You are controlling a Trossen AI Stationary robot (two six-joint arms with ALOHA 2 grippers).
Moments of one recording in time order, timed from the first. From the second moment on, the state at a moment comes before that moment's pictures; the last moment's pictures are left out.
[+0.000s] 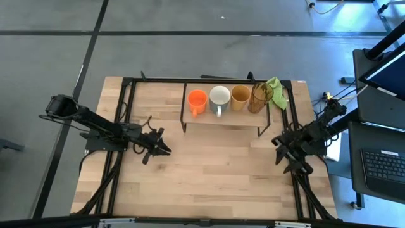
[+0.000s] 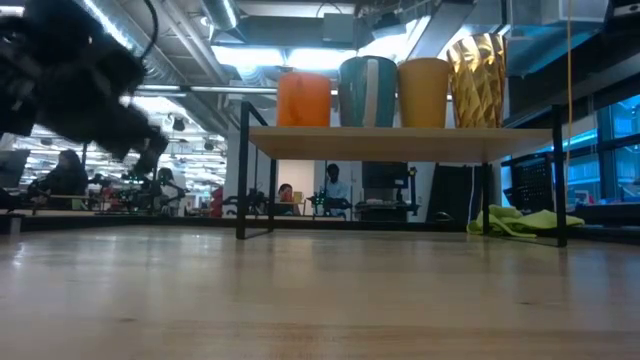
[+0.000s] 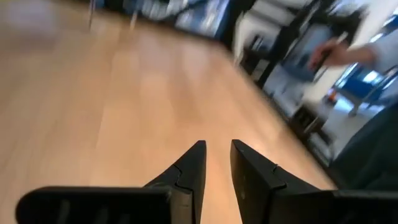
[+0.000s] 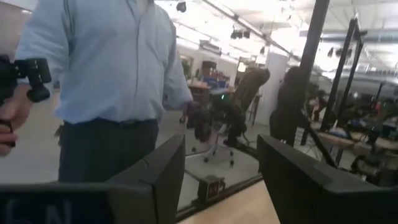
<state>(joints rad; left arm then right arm) -0.16 1.09 0.01 0.90 0.18 -0.31 0.70 0.01 0.01 0.24 -0.11 -0.16</state>
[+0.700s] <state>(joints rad) -0.16 1.09 0.01 0.41 0.12 -0.33 0.70 0.01 0.01 0.03 -0.07 -0.14</state>
